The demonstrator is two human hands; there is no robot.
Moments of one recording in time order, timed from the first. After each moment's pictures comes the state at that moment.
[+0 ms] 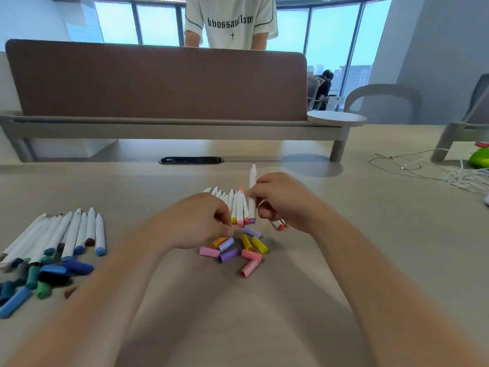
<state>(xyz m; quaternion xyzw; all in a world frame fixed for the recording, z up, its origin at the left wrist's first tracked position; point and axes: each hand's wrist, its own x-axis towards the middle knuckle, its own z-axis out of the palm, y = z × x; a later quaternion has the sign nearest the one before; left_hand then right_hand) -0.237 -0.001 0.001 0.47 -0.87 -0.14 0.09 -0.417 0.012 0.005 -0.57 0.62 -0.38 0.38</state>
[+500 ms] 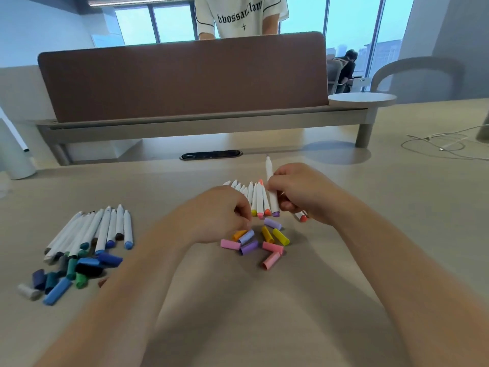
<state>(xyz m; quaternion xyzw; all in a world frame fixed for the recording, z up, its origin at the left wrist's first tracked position) -0.240 0.001 0.003 0.47 -0.88 -0.11 0.06 -0.417 0.007 -0.002 -0.59 0.62 -0.37 0.36</state>
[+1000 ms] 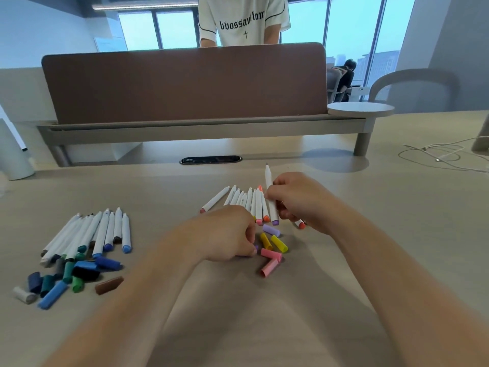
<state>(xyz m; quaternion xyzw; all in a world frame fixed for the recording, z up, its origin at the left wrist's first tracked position) -0.249 0.007 -0.008 0.47 -0.87 -0.14 -0.01 -0.416 0.006 -0.003 -0.59 0.64 -0.36 0.34</state>
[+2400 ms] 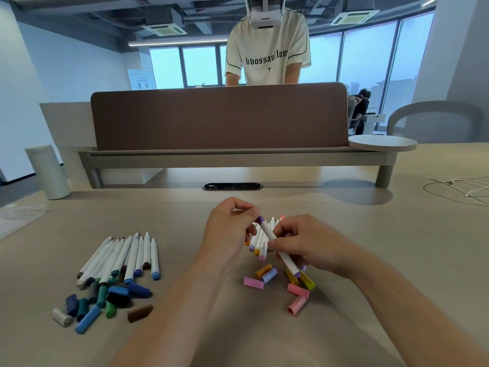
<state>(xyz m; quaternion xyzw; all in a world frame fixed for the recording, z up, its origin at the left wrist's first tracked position) -0.237 -0.021 -0.012 0.47 -0.55 -0.44 0.53 -0.396 0.013 -0.001 -0.71 0.57 -0.27 0.32</state>
